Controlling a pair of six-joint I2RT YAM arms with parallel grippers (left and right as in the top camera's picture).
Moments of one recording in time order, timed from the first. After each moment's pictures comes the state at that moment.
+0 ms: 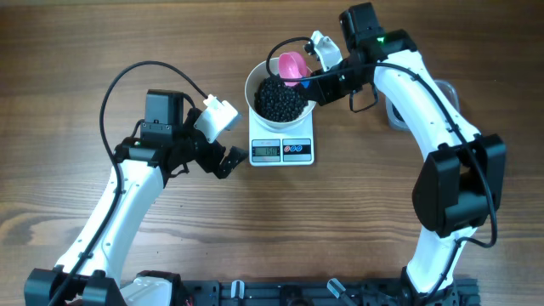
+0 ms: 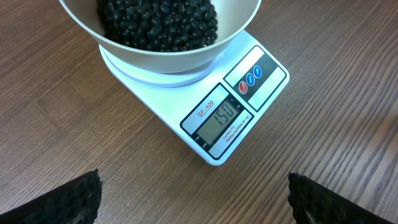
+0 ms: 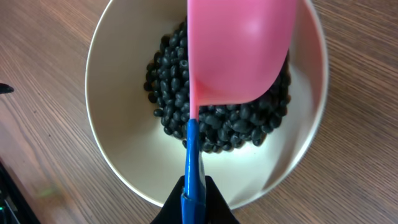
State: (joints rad) left arm -0.14 1.38 0.89 -0.54 0.52 0.53; right arm 0.28 2.02 1.73 -0.97 -0.50 -0.16
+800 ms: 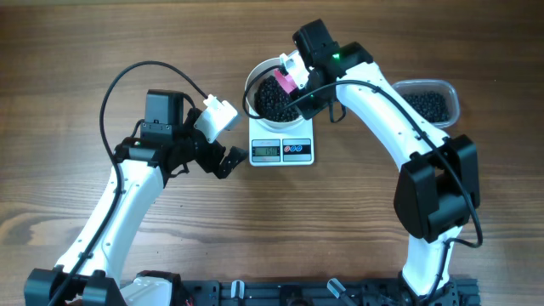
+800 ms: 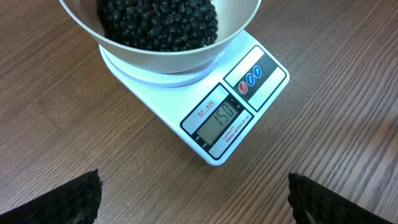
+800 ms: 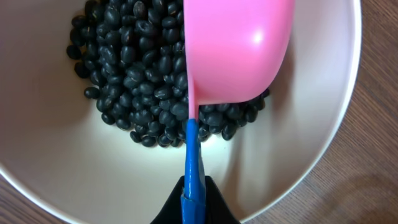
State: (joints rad) left arm -0.14 1.38 0.89 -0.54 0.52 0.53; right arm 0.46 2.04 1.73 -0.98 -0.04 -0.22
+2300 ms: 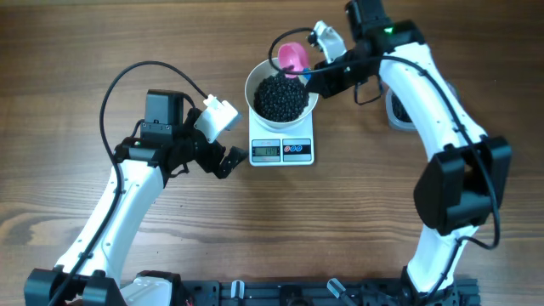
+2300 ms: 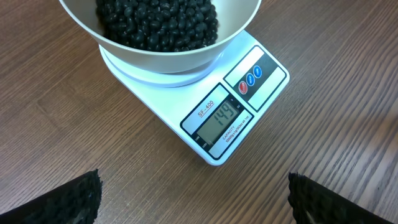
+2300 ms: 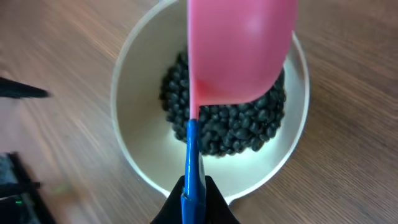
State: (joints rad) left arm -0.14 1.38 0.89 -0.54 0.52 0.53; right arm 0.25 2.01 1.82 -1.04 -0.56 -0.20
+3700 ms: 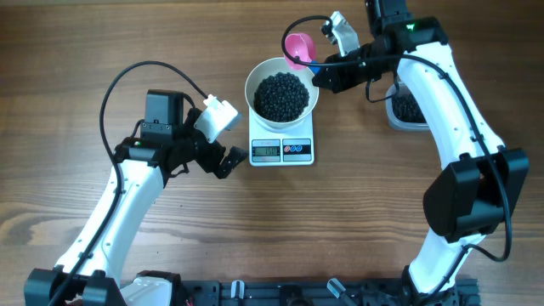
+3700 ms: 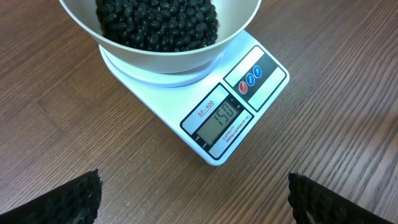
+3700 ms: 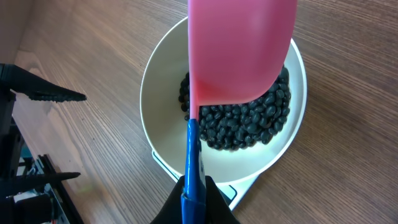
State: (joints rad) left arm -0.14 1.38 0.89 -0.54 0.52 0.53; right arm 0.21 1.97 1.82 -1.07 -0.63 -0.18
